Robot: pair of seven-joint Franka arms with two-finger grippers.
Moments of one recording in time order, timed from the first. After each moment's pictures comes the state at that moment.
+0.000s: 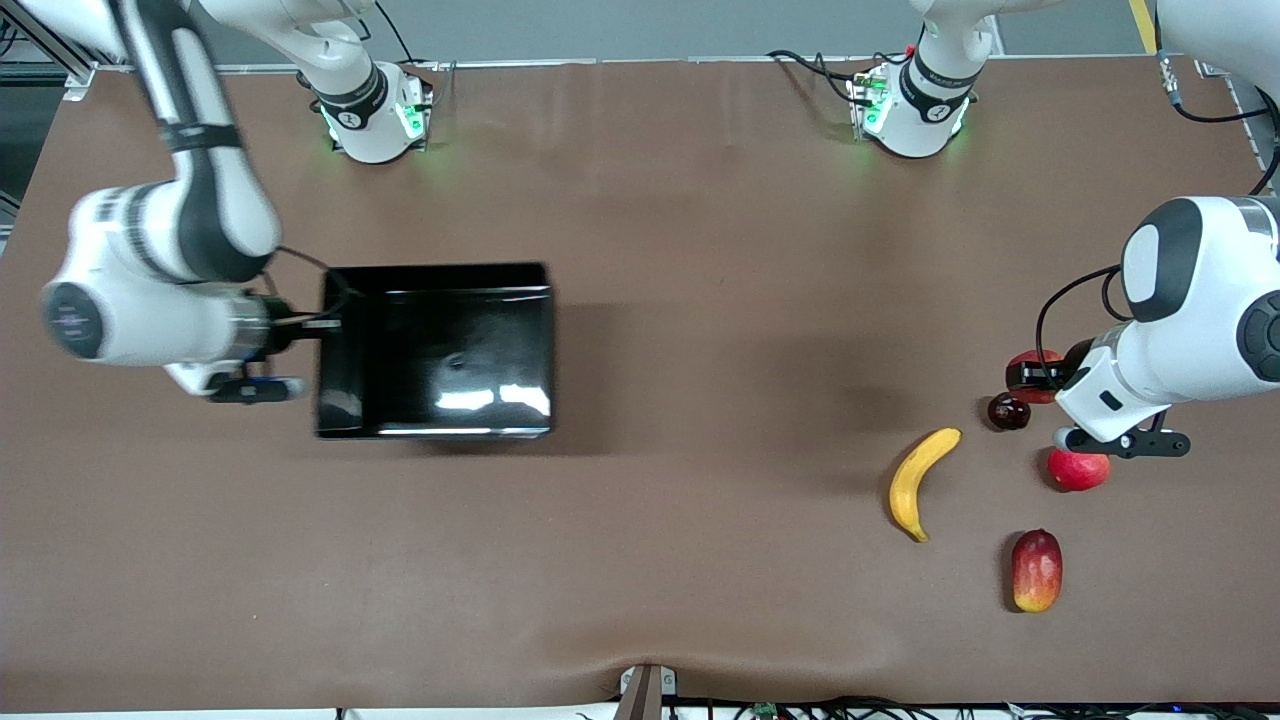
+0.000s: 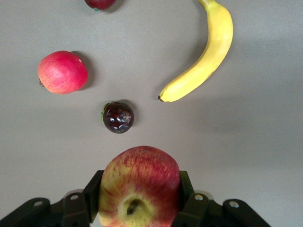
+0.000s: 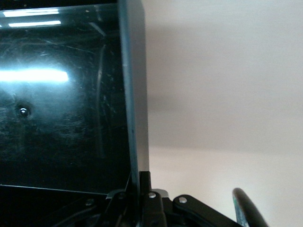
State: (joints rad) left arm 0.11 0.36 -0.17 -1.61 0.11 1.77 -0.04; right arm 0.21 0.23 -0.08 -1.89 0.27 1.77 0.02
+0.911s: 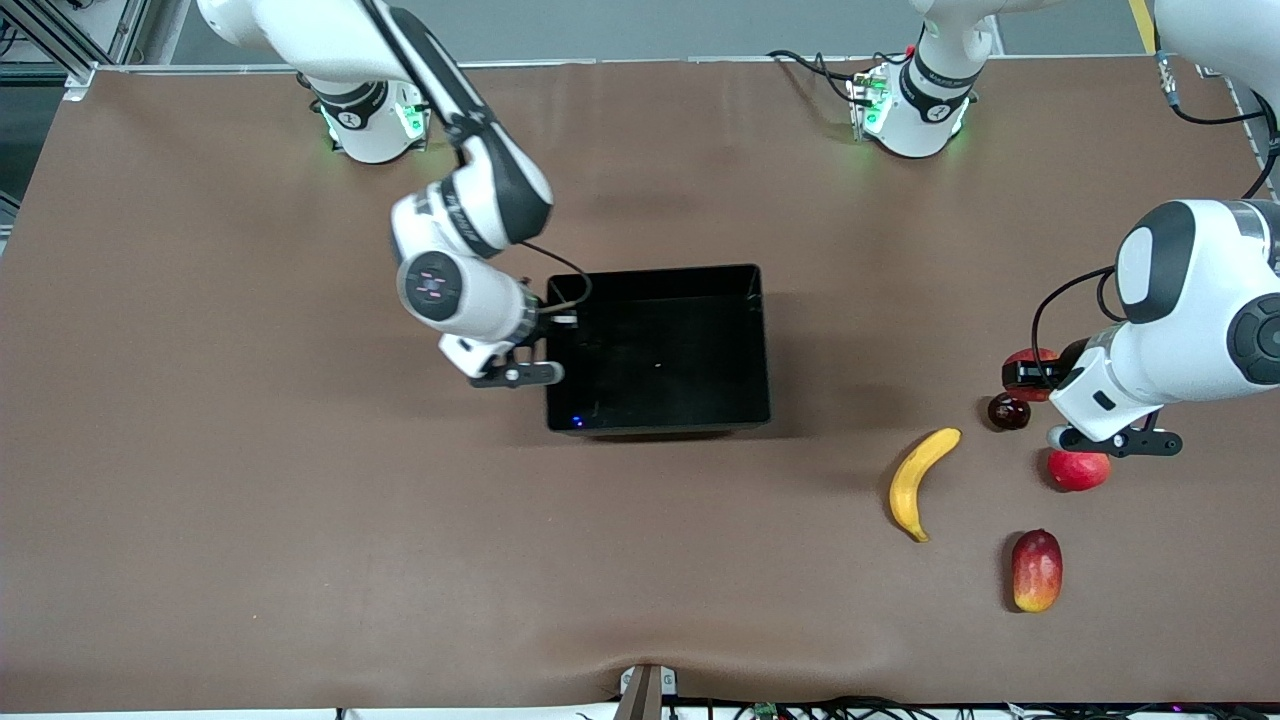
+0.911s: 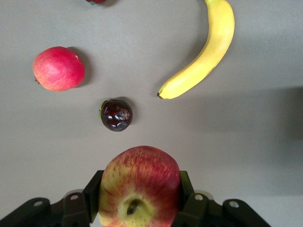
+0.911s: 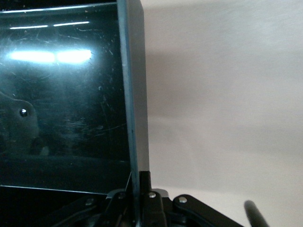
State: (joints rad) left arm 0.11 0.36 -0.17 -1.63 0.11 1.77 -0.04; right arm 0.67 0.49 -0.08 -1.76 0.39 2.11 0.35
